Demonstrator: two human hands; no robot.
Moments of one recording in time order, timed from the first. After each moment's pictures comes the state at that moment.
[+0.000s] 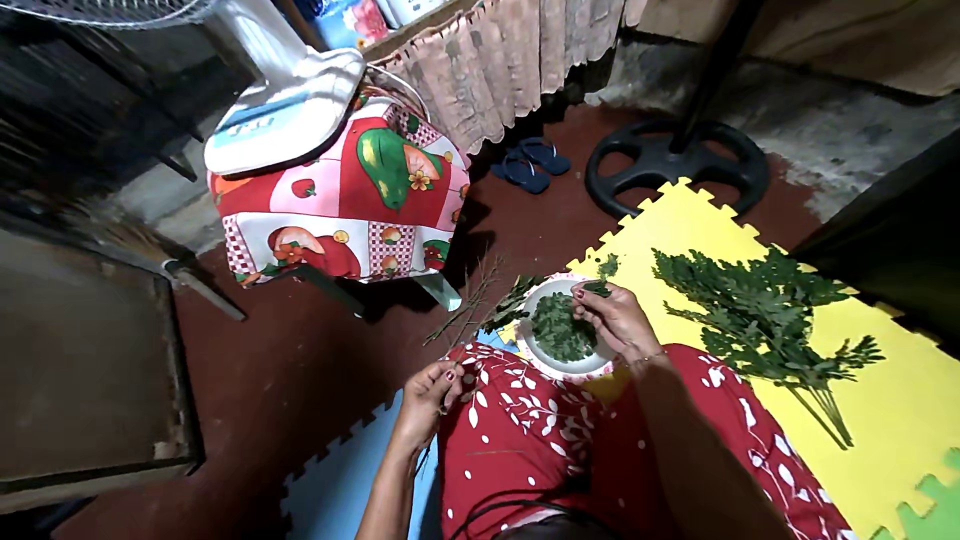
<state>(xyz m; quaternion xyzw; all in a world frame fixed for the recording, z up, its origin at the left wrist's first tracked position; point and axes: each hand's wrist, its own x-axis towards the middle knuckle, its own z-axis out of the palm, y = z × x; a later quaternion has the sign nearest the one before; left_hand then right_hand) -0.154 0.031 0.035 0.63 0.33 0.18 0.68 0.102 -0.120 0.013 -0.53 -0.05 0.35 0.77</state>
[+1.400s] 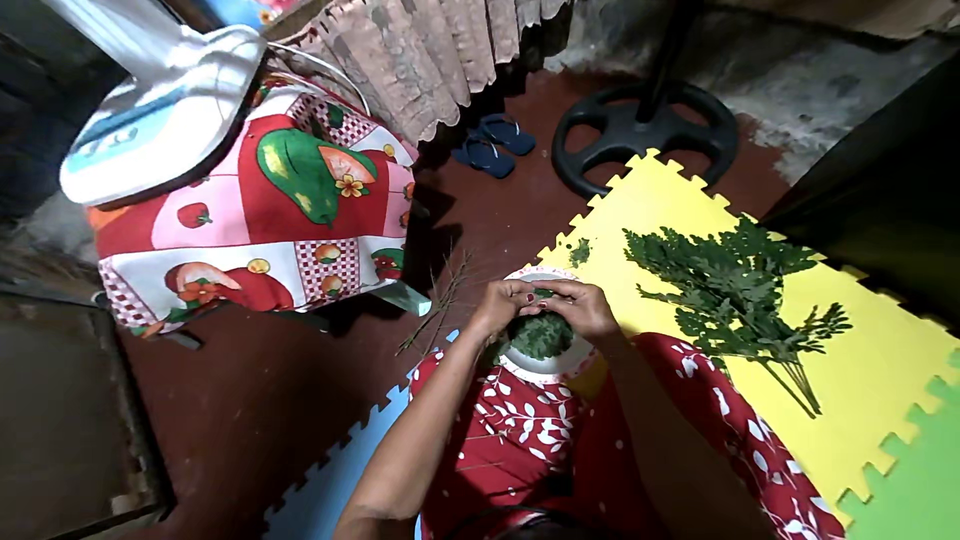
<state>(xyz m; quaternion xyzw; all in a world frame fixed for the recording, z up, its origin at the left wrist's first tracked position) 0.059 0.019 0.029 0.70 0.28 -0.09 0.65 0.133 -0.125 -0.032 -0.72 -0.28 0.22 0.59</state>
